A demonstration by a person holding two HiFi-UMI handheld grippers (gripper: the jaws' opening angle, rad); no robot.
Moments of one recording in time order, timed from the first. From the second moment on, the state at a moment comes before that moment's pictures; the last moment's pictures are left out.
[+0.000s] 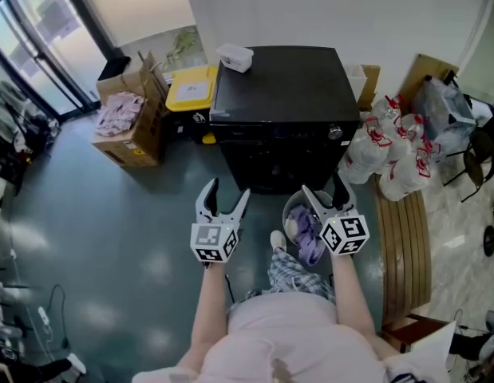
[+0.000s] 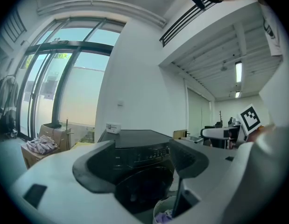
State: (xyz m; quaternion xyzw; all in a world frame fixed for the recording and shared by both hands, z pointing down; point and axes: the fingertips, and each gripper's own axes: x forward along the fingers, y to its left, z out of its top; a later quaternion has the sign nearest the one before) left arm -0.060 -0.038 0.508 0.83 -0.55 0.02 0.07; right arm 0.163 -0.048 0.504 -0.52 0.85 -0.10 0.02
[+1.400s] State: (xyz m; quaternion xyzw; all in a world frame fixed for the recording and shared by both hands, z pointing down) left arm -0.119 -0.296 0.513 0.82 -0.56 0.05 0.08; right arm 0.063 -0.308 0.507 -0.46 0.88 -0.12 -0.01
